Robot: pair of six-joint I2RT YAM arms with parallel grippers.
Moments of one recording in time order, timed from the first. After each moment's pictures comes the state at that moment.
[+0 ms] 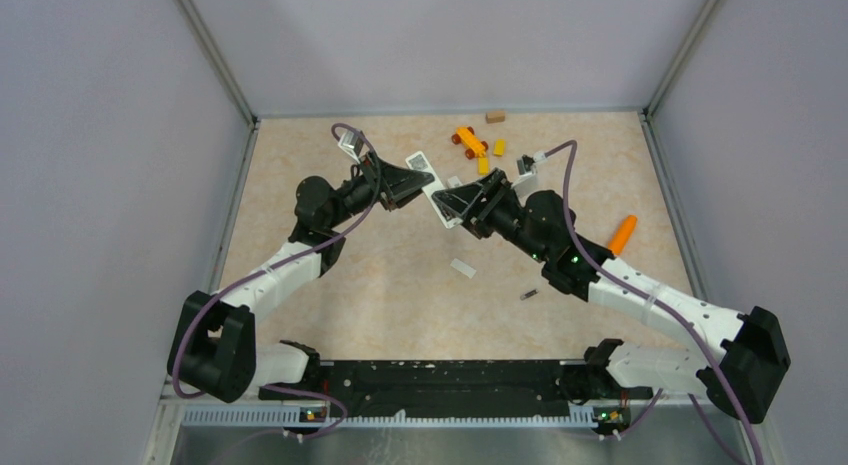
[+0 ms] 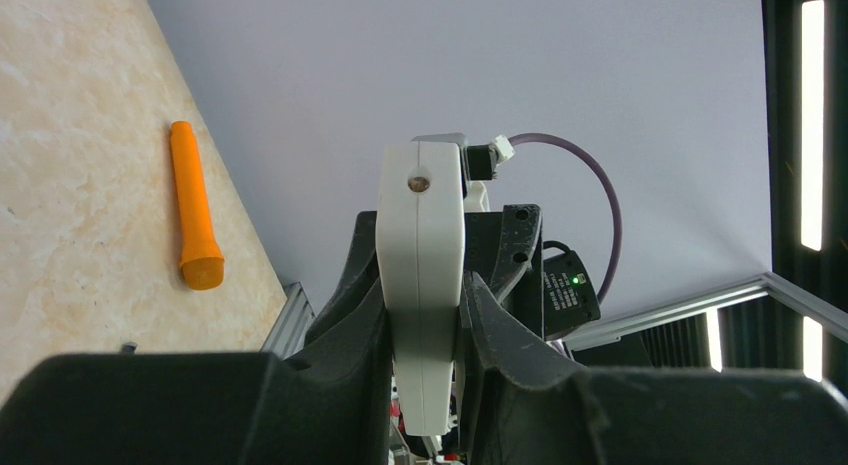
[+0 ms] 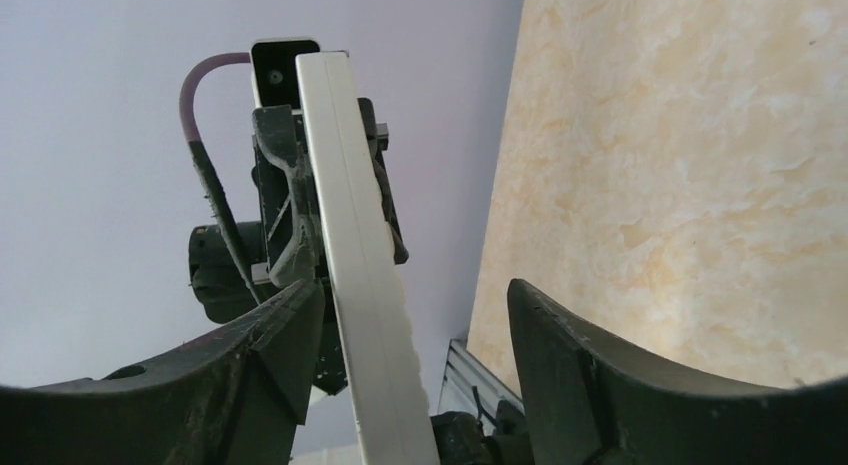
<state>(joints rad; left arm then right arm) -0.38 1.29 0.73 0.86 0.69 -1.52 0.83 1.10 0.83 0.21 0.06 1.23</state>
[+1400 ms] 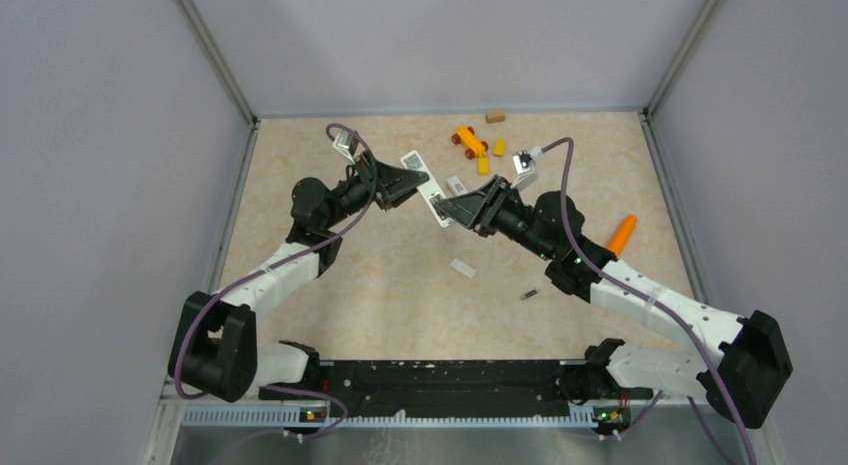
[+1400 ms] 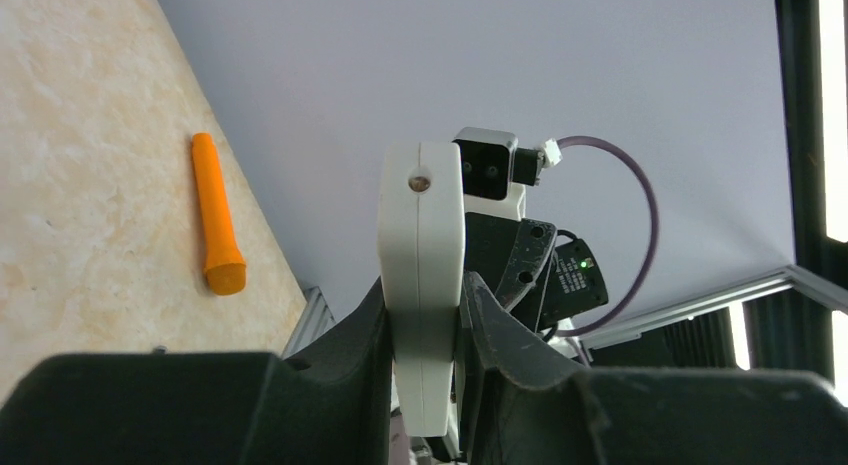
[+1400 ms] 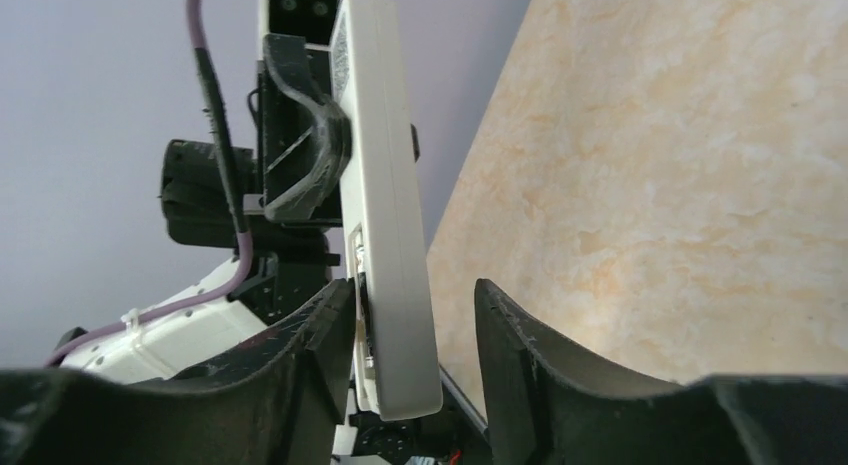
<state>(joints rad) -0.35 1.29 0.71 0.89 0.70 -1.51 0.79 1.09 0.79 0.30 -0.10 1.02</state>
